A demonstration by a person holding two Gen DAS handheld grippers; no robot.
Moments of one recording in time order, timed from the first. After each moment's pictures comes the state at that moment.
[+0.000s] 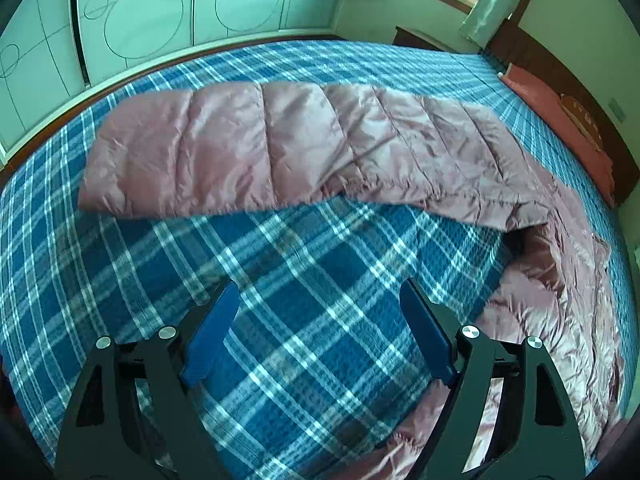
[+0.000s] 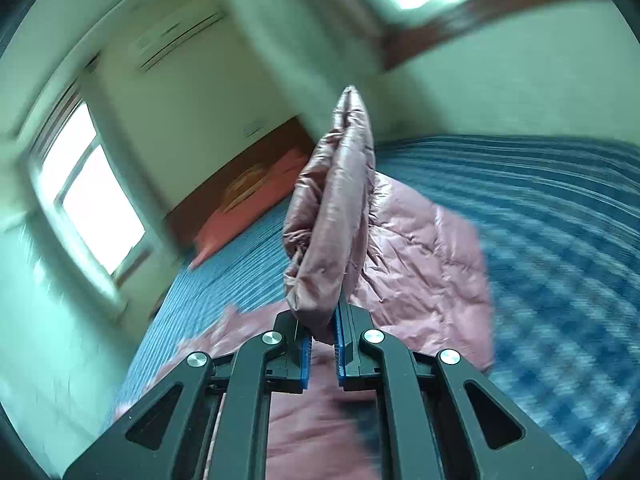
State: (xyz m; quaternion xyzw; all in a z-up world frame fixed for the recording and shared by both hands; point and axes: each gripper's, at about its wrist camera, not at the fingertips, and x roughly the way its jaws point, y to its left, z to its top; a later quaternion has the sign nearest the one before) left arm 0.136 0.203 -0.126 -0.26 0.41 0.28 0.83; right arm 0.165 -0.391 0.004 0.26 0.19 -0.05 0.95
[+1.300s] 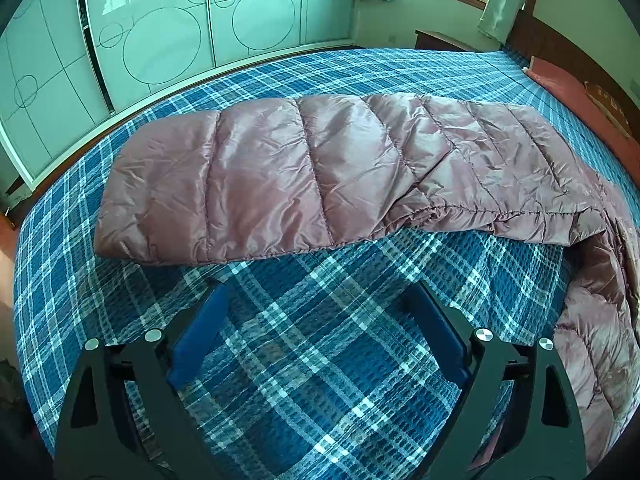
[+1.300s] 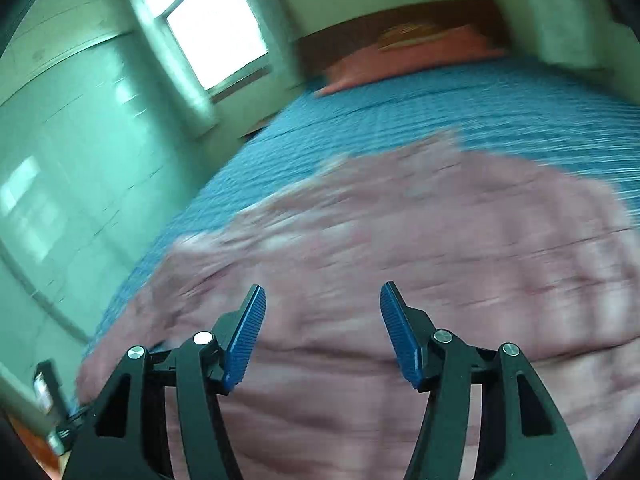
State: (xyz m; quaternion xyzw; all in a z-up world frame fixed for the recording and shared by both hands) left arm 0.156 0.226 -0.148 -0.20 0.42 0.33 0.82; right arm 0.276 -0.219 -0.042 0.14 0.36 0.11 0.91
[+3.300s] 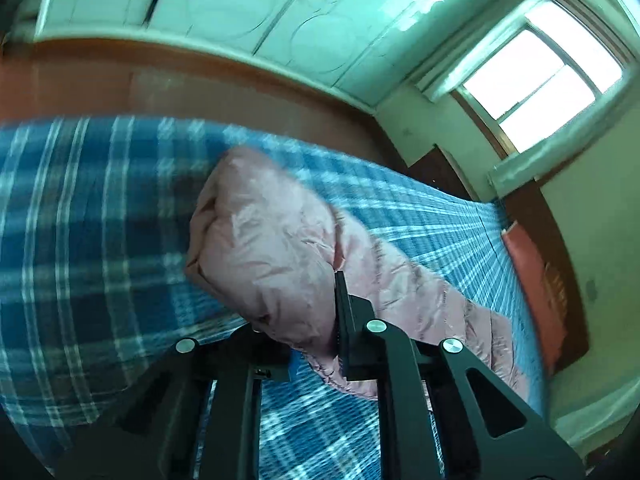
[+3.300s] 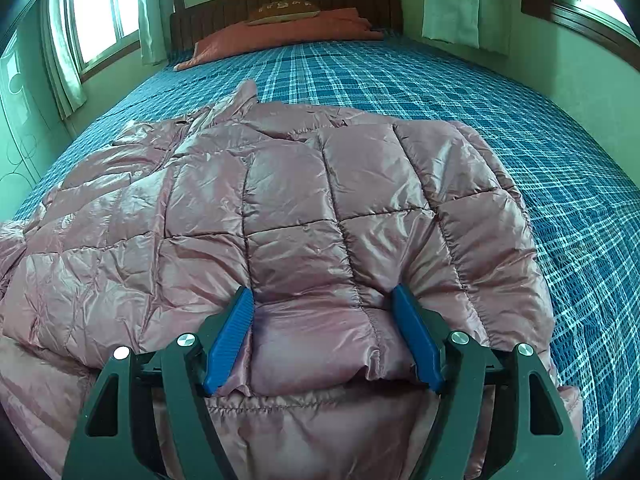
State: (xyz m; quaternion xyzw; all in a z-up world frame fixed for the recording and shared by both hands) left arm 0.127 0.358 -0.126 -0.43 0.22 0.32 0.82; right arm 0.314 -0.262 -0.127 0.05 0.42 -0.06 0.90
